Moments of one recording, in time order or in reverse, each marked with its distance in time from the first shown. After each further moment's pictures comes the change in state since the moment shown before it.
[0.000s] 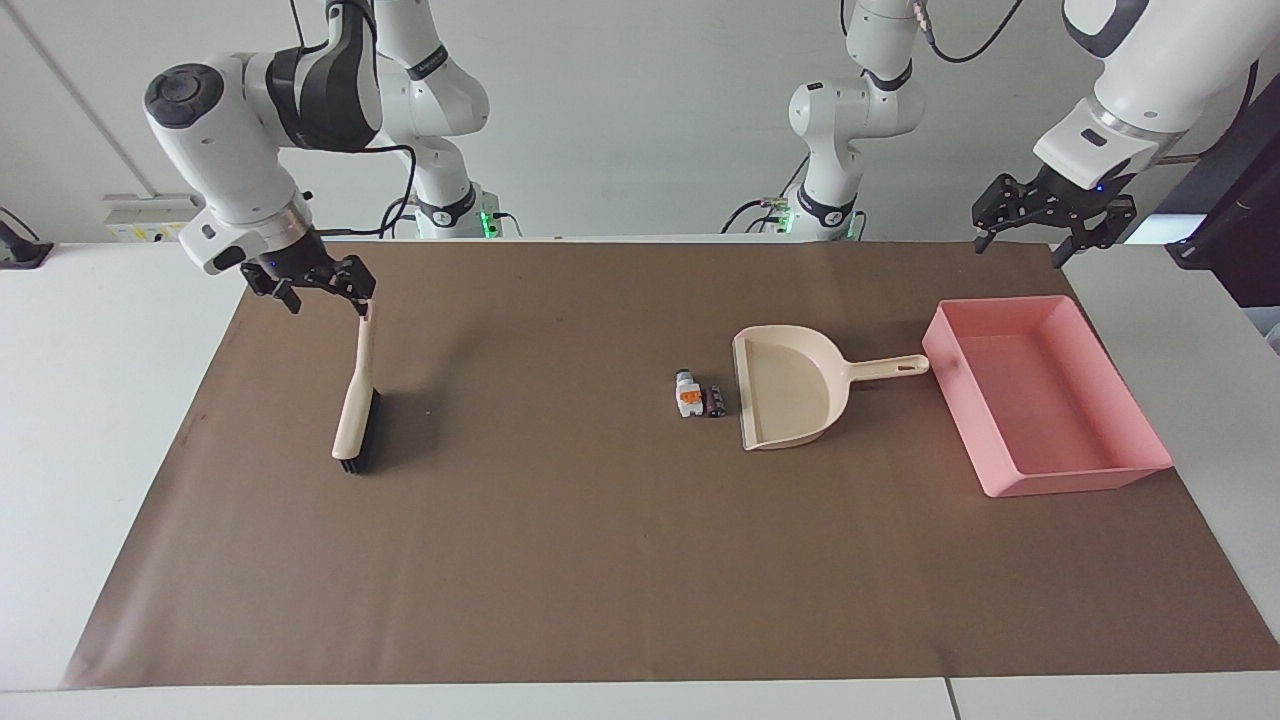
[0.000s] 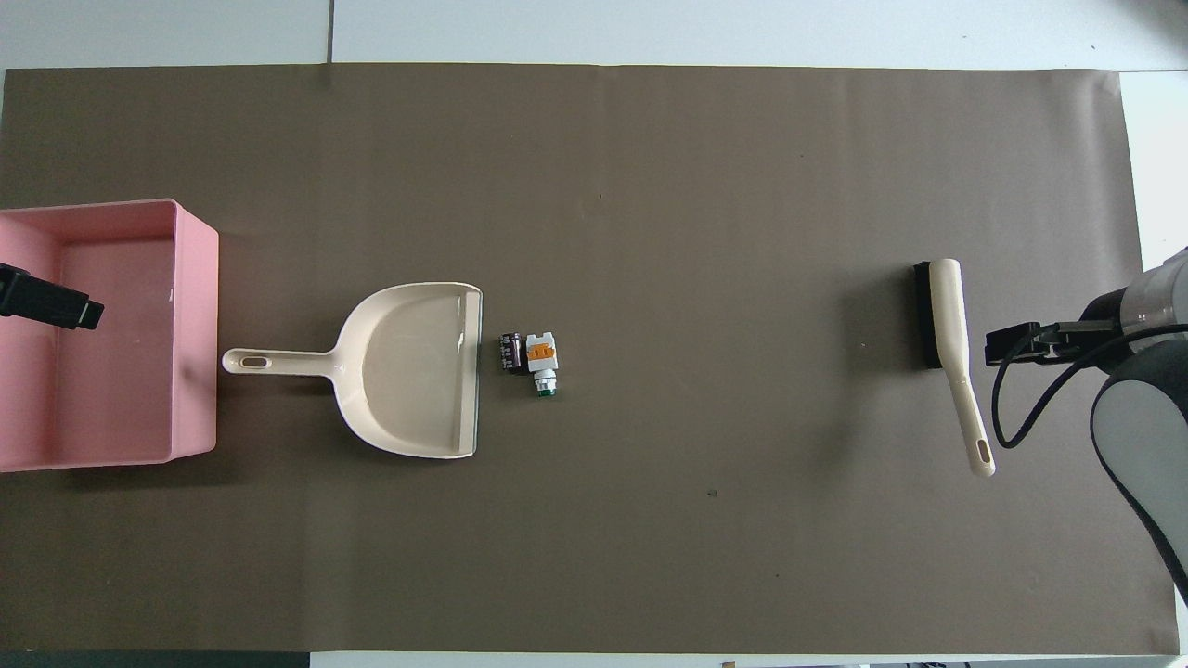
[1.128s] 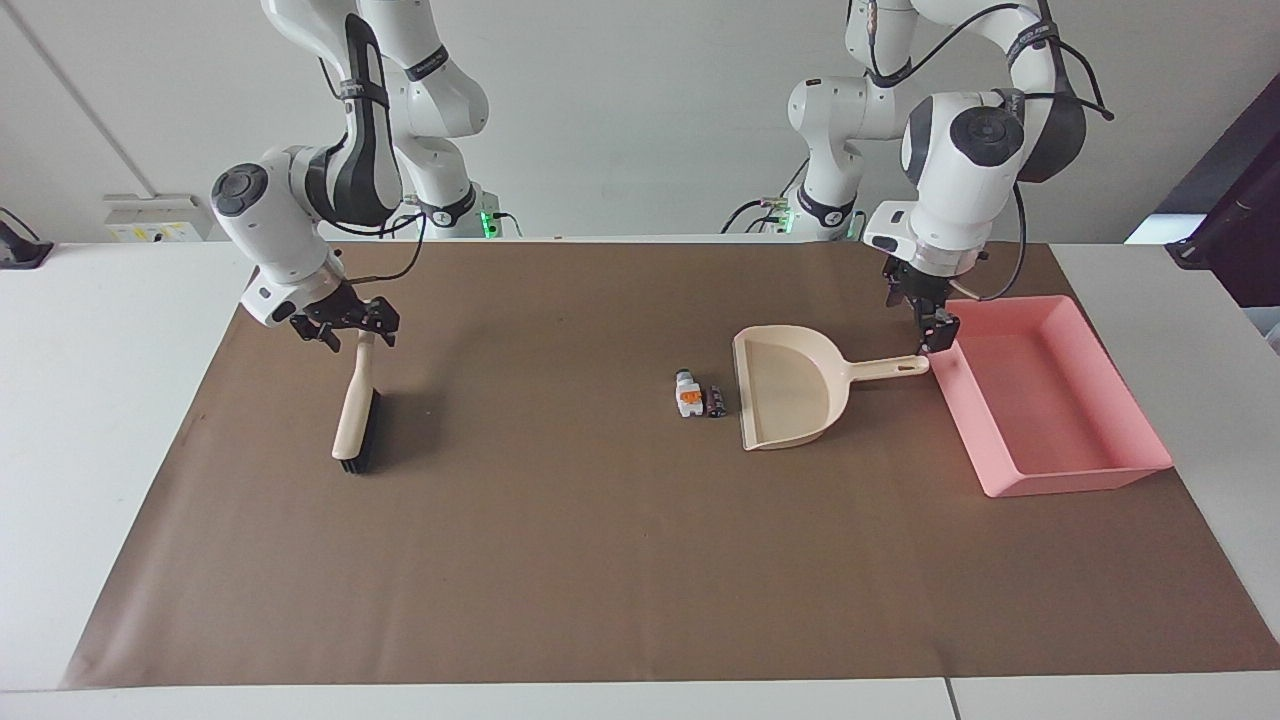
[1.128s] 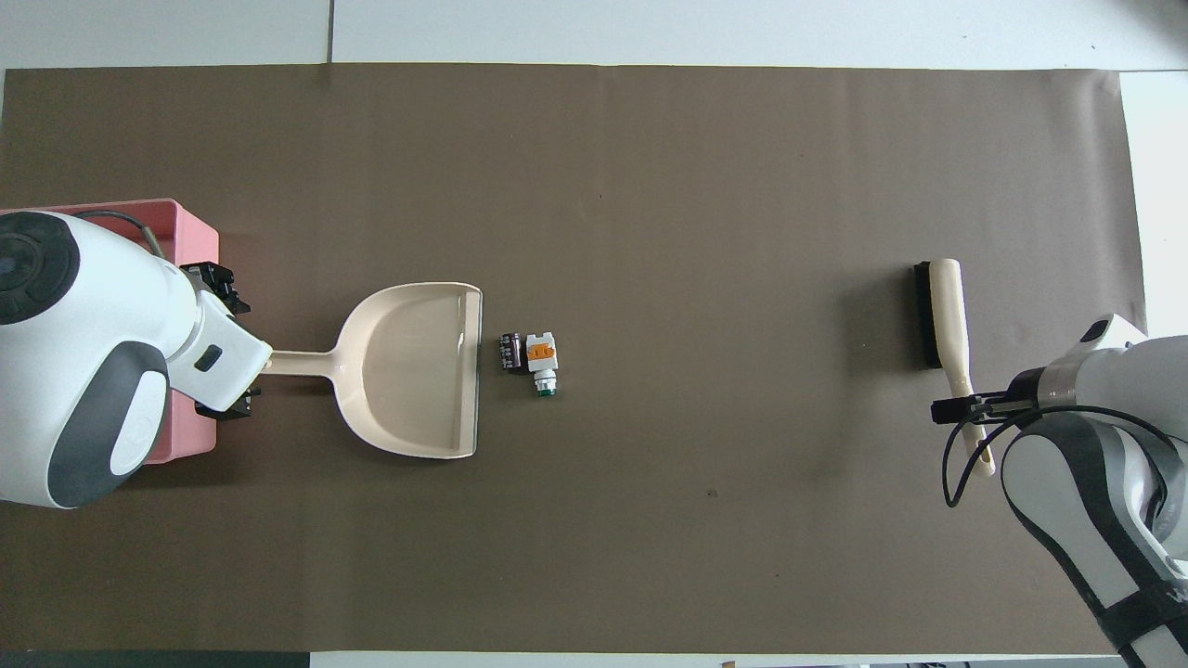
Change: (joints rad) left arm -0.147 -0.083 -0.042 -0.585 0.158 0.506 0.793; right arm -0.064 0.003 -0.001 -0.363 0.098 0.361 -0.212
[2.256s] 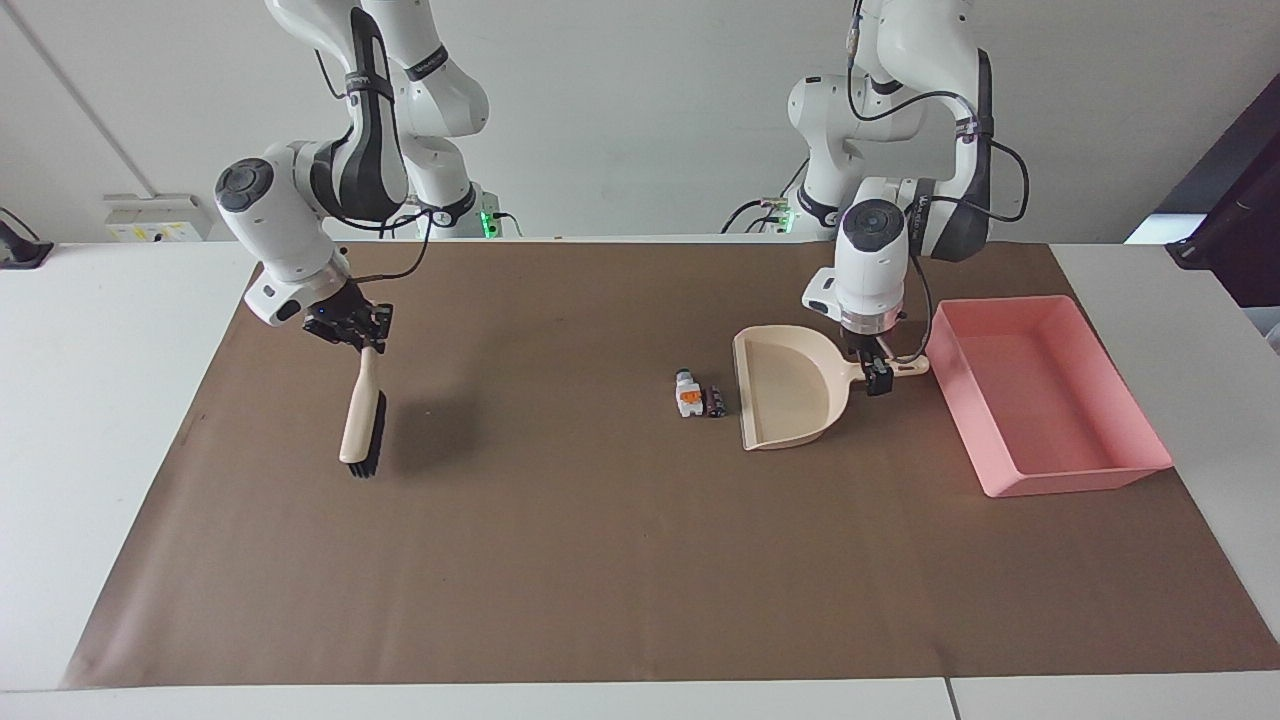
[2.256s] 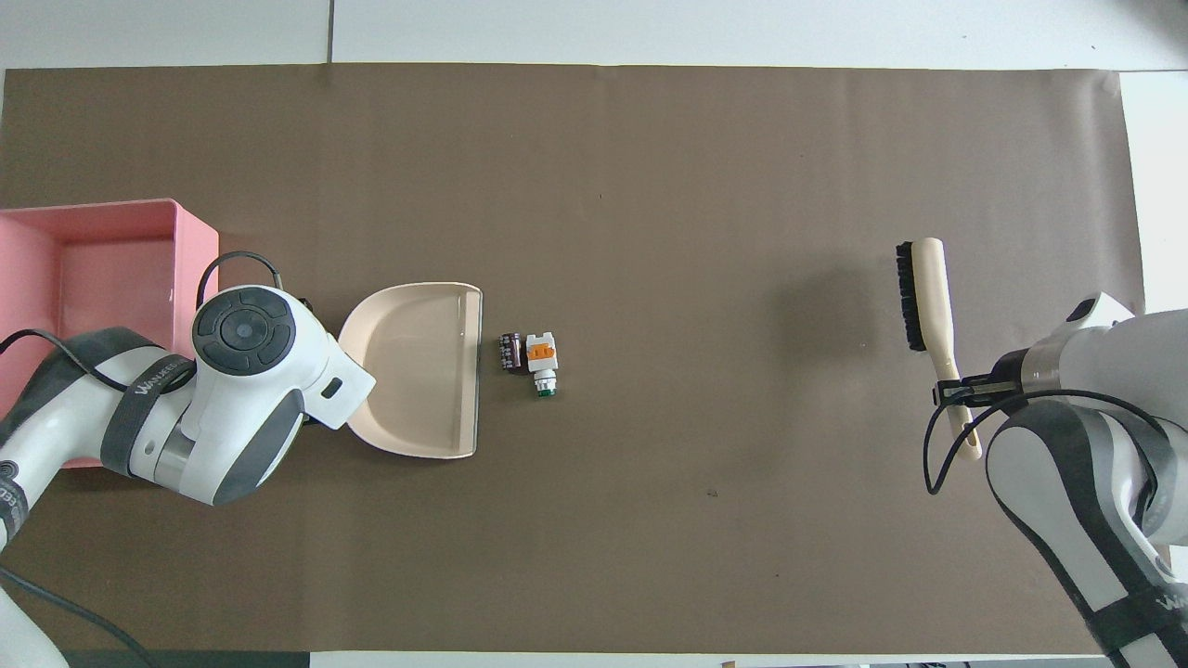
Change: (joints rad) left arm -0.085 0.122 -0.002 -0.170 0.183 0.253 -0.207; right arm 0.077 0.001 0.021 0.089 0.004 -0.071 0.107
